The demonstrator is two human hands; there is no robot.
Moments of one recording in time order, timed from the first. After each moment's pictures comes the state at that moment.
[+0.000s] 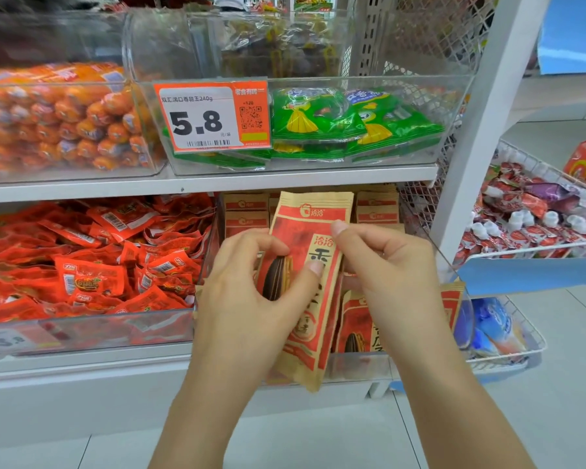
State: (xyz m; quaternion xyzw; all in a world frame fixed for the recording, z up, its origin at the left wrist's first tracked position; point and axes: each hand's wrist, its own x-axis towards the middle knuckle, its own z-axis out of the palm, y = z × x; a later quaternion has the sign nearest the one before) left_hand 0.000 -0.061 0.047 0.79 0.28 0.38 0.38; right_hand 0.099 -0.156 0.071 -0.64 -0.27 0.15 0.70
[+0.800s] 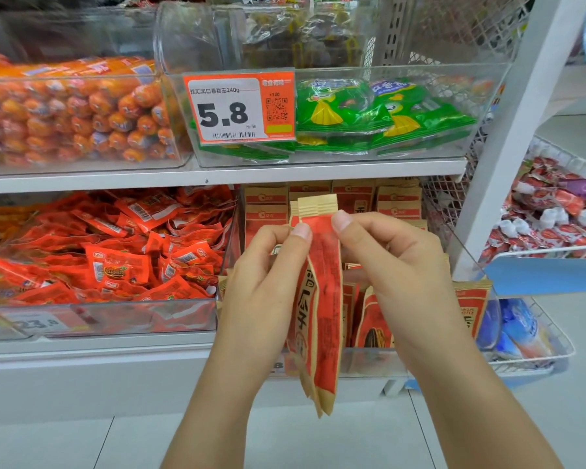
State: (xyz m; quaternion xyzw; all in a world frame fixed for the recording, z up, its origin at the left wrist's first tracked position) left_hand -0.004 -0.069 0.065 0.67 0.25 0.34 0.61; right_hand 0.084 -0.152 0.079 -0.60 -0.36 0.16 0.70
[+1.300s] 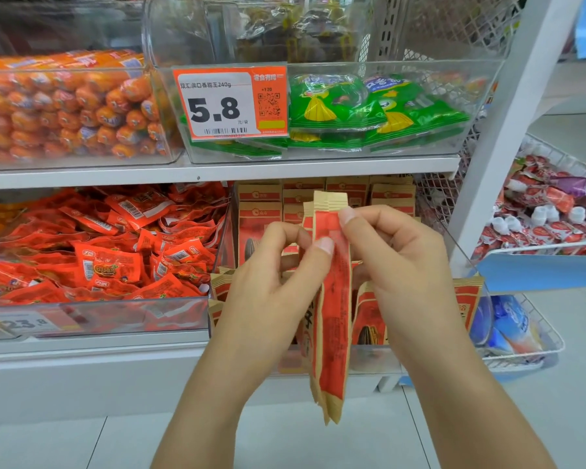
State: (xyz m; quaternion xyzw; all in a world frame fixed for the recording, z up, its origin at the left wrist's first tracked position) left_hand -0.006 -0.068 0.062 0.75 0.19 0.28 0.57; right_hand 0.087 -0.155 0.076 -0.60 -0.31 0.16 0.72
